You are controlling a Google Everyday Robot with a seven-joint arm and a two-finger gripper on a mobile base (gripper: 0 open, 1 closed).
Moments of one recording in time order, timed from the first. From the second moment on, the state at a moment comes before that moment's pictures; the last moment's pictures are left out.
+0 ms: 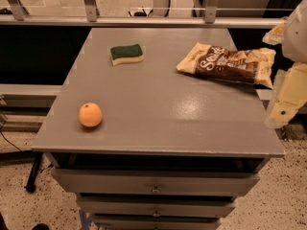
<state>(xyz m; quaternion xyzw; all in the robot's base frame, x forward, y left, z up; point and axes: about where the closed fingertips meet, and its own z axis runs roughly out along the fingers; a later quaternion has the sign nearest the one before) 0.438 -0.217 0.976 -0.60 0.78 -0.03 0.16</state>
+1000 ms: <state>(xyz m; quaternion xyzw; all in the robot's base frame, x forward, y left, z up) 0.443 -0.186 0.955 -0.62 0.77 0.00 0.18</state>
